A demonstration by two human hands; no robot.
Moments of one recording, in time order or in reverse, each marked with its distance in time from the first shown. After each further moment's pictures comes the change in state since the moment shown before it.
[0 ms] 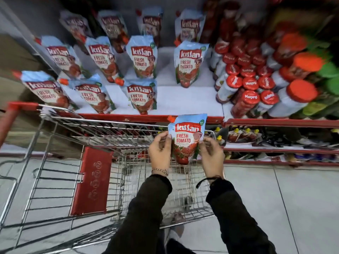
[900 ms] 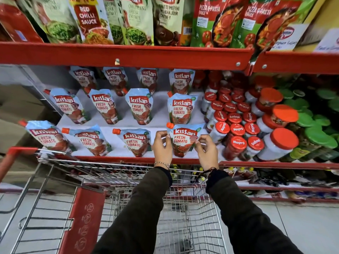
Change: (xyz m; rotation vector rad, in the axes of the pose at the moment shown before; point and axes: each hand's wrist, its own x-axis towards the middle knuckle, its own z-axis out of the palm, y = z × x) left_hand 0.111 0.084 0.076 0.096 -0.020 0.275; right_hand 0.131 -0.080 0.009 -0.085 -0.089 -0.260
